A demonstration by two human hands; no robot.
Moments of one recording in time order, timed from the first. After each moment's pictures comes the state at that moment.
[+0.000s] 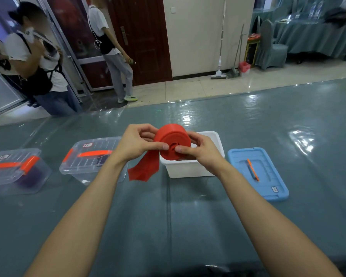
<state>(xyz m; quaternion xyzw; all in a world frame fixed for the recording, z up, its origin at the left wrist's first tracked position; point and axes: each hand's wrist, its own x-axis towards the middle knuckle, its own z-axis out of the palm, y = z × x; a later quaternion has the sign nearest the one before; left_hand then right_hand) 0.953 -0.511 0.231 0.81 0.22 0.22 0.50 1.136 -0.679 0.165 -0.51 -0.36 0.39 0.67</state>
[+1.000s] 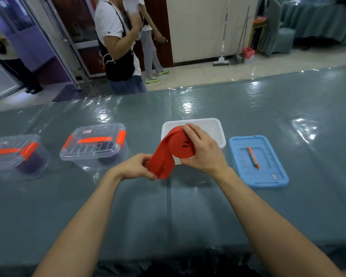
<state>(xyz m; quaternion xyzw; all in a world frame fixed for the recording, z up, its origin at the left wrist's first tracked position) 0.905 -0.507 0.131 0.83 0.26 -0.07 0.49 1.119 -0.701 0.126 -0.71 -0.57 -0.09 0.40</state>
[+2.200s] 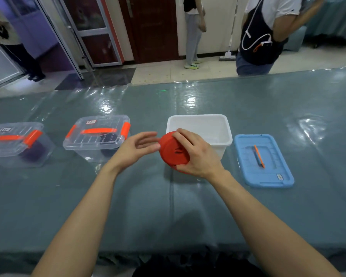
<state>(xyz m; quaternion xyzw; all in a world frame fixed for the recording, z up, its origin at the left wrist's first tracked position) 0.892 -0.501 0.142 0.75 0.27 0.14 0.58 1.092 -0.686 0.114 -0.67 -0.65 -0.09 0.34</state>
